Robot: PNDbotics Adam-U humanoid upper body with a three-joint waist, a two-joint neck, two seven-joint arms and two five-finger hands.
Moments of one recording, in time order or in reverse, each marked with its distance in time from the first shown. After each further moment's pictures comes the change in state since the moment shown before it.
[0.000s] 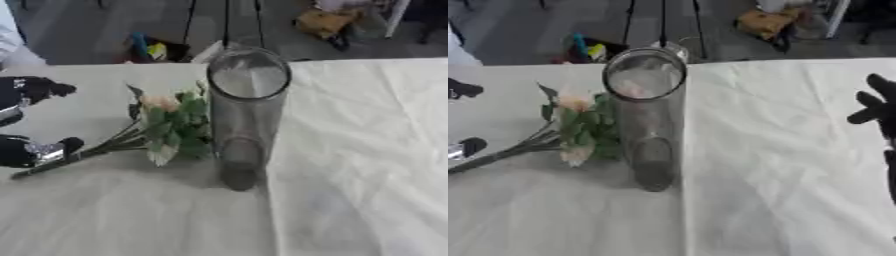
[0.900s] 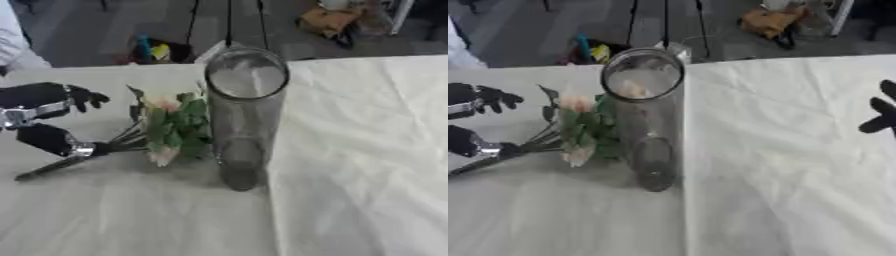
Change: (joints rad) left arm -0.171 -0.115 -0.063 0.278 0.020 -0.067 -0.159; right arm -0.005 0.000 0.011 0.000 0.008 0.021 0.022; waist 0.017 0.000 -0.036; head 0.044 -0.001
